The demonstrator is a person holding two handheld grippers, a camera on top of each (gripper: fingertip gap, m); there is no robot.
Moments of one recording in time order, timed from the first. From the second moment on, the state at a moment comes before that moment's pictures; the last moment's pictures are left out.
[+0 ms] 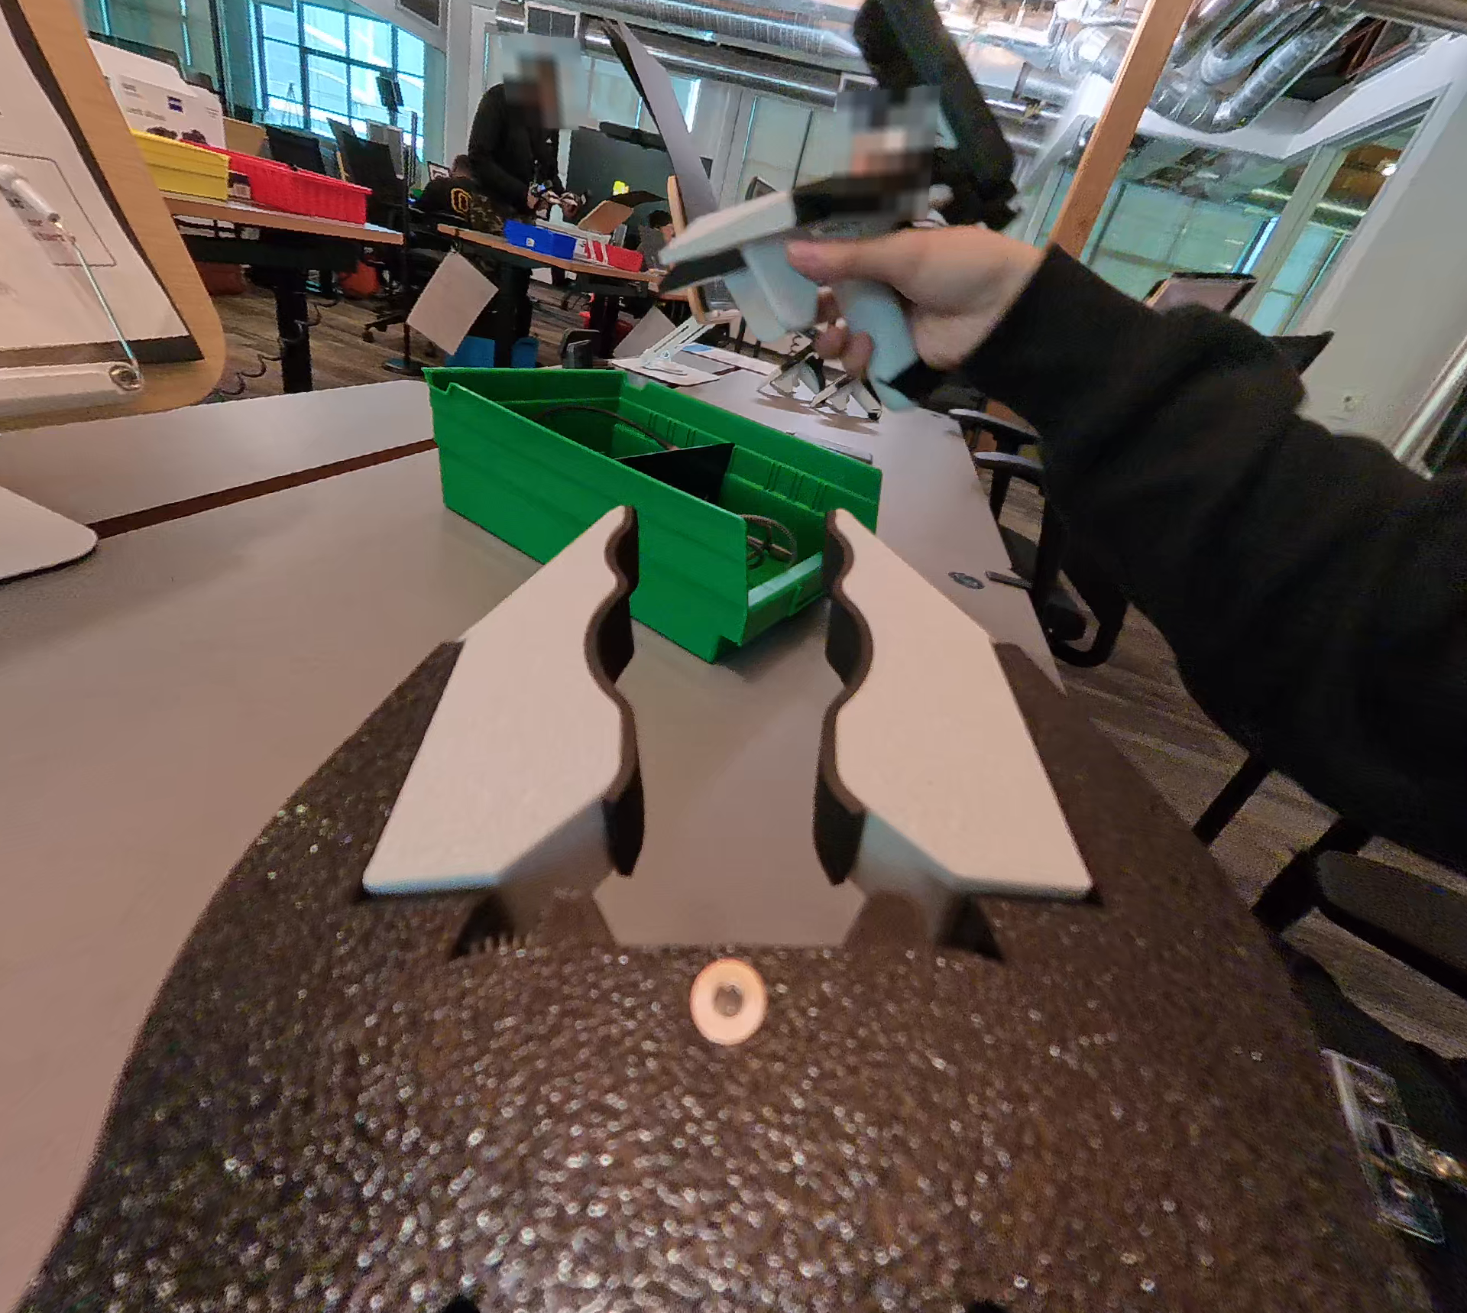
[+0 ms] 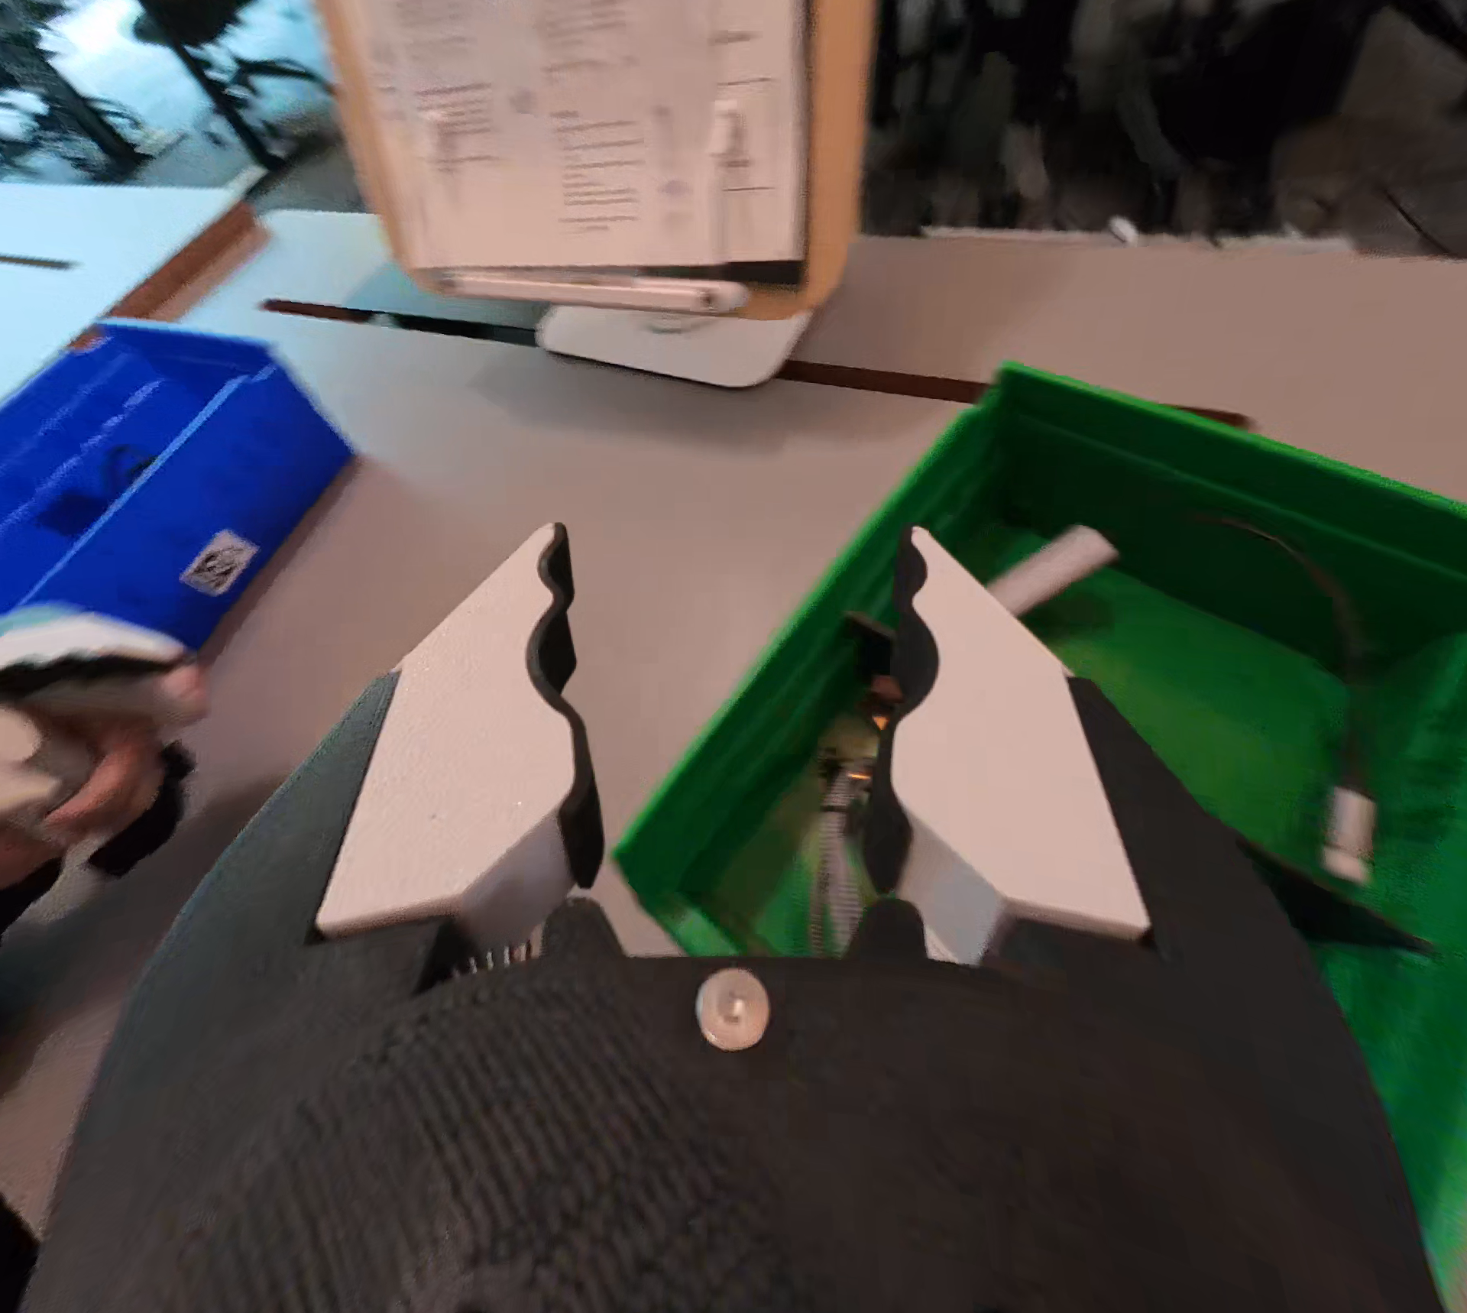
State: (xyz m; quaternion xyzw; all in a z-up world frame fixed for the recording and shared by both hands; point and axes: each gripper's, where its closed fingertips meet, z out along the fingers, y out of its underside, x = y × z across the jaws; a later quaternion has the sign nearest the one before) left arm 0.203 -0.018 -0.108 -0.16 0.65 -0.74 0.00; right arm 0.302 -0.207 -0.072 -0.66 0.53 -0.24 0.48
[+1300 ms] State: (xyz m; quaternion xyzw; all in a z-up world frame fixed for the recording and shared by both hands) left arm 0.306 0.278 -0.254 -0.36 0.87 -0.07 0.32; right arm 0.122 -0.068 -0.209 -0.77 0.38 -0.24 0.45
